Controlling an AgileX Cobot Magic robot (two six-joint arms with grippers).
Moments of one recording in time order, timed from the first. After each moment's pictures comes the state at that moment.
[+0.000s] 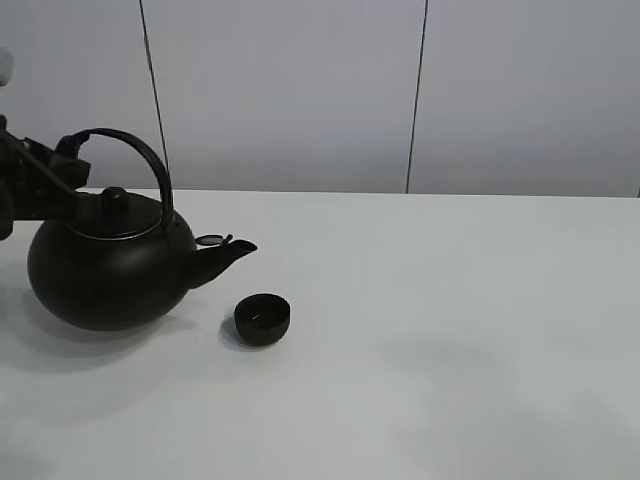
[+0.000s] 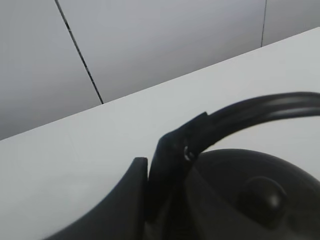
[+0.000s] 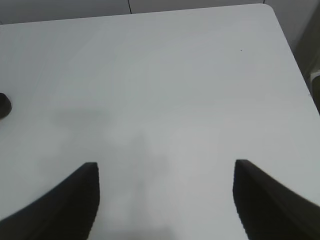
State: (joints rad) left arm -0.27 1.63 -0.51 0.05 -0.72 0.21; right arm -0.05 -0.02 -0.47 0.01 1.08 0.00
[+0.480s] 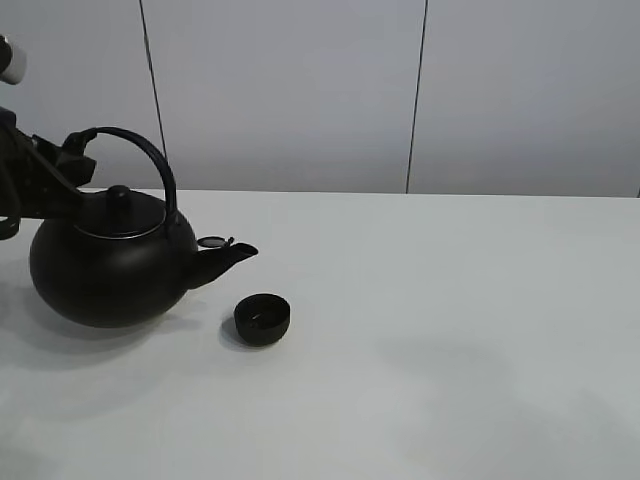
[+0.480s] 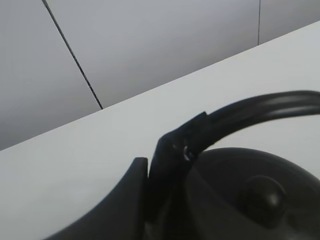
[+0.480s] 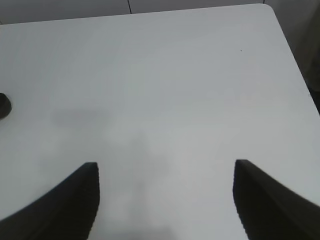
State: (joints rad) left arm -0.29 1.63 -0.53 0.03 -0.70 0.28; right arm -0.05 -0.02 -0.47 0.01 1.08 0.00
